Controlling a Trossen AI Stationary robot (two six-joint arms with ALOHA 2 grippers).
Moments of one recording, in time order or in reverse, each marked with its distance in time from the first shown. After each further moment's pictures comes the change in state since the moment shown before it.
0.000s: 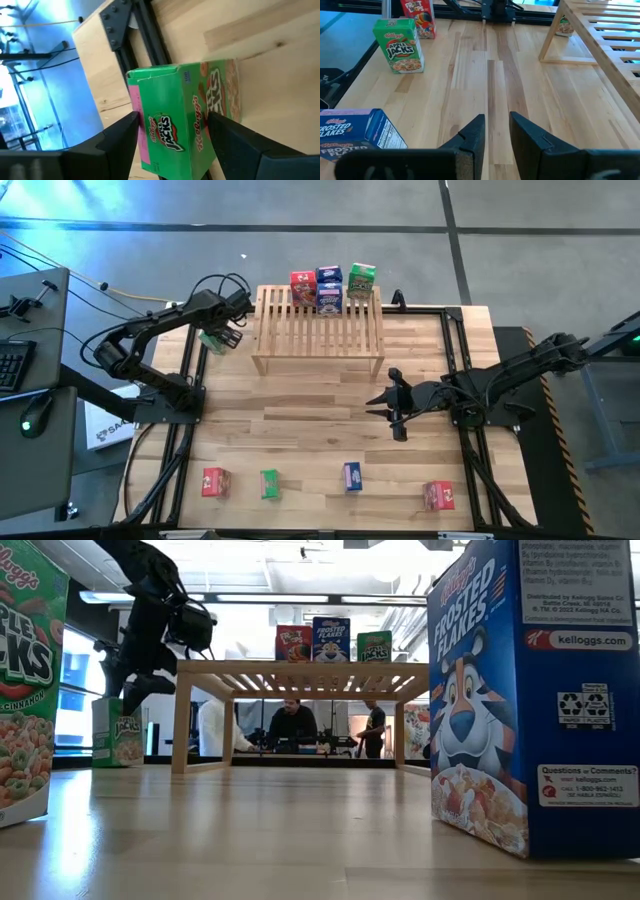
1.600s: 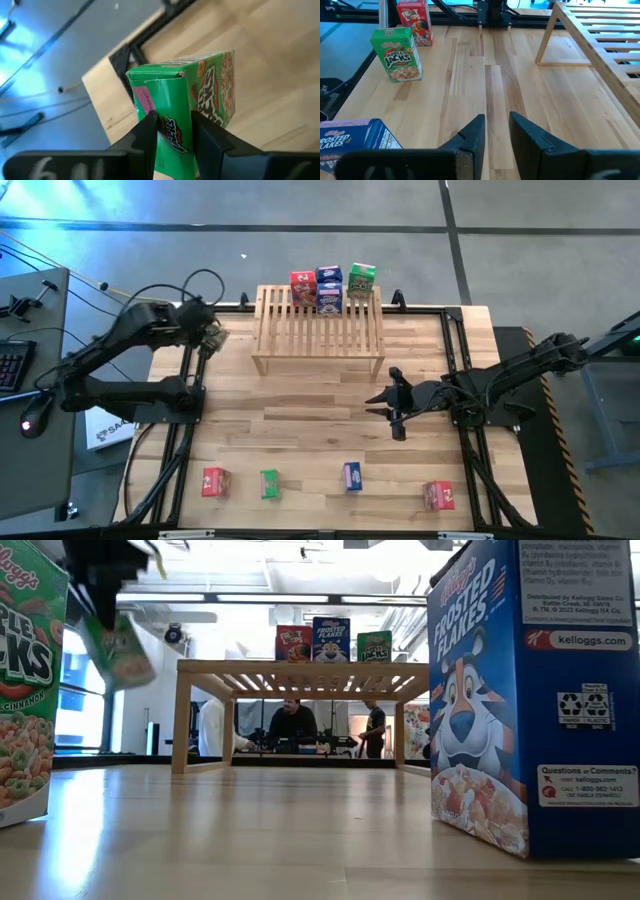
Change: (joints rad) left arm -0.280 -0.500 0.188 -0.336 0.028 0.019; right arm 0.000 0.000 0.000 0.022 0.018 0.027
